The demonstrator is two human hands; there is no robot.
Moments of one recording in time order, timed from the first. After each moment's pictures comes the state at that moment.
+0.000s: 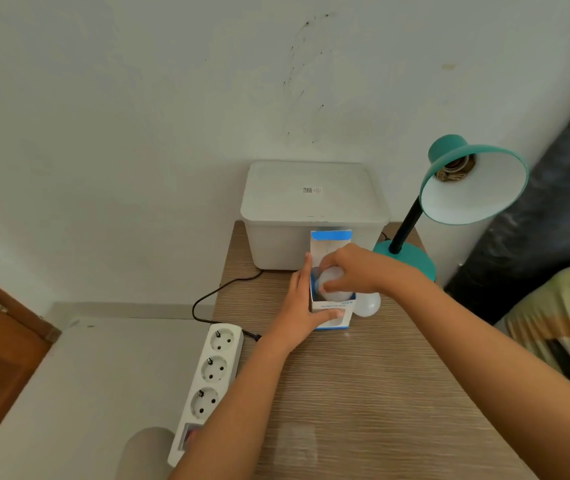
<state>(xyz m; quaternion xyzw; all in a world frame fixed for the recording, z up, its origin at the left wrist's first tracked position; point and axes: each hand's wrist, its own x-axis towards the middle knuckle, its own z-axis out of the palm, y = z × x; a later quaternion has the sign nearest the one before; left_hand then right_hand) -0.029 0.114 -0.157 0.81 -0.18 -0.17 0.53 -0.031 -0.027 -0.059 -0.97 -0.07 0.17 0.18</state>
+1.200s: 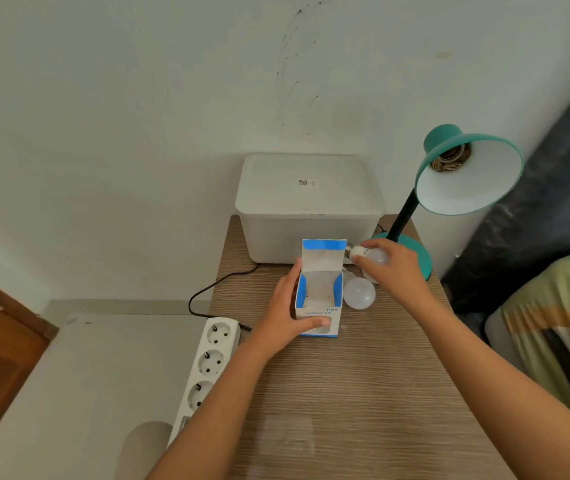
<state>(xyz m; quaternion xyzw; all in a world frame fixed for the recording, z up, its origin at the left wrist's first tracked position) -0.039 0.145 -0.169 0.80 -0.19 -0.17 0.55 -0.059 -0.062 -0.104 -0.87 0.17 -0.12 0.45</state>
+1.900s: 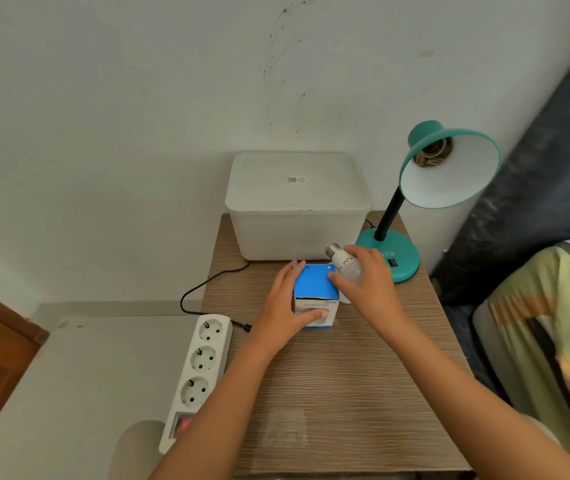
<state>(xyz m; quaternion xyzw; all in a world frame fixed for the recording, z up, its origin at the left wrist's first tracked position) -0.045 0.125 -0.171 0.85 -0.22 -0.10 0.47 -0.083 -0.033 -0.115 -0.90 0.14 -0.16 0.38</state>
